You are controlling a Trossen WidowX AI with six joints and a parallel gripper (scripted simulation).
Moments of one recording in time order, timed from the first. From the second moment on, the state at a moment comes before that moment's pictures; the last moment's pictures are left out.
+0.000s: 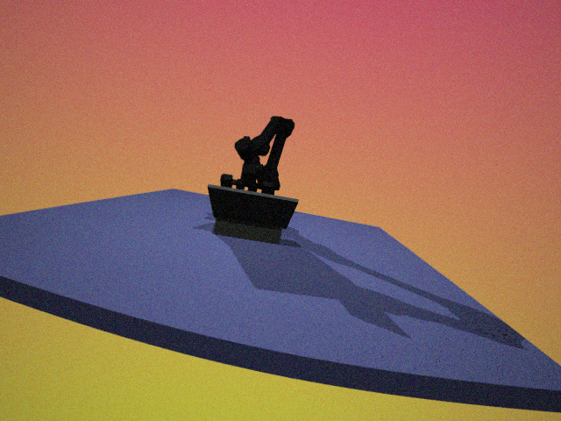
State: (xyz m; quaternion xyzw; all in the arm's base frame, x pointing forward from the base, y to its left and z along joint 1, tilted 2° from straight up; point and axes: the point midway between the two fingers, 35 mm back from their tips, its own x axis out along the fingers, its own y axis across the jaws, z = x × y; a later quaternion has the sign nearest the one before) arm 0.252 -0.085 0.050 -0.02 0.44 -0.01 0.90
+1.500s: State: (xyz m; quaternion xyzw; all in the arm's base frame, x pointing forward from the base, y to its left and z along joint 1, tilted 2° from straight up) arm 0.253 -0.085 0.047 -0.02 0.44 -0.01 0.90
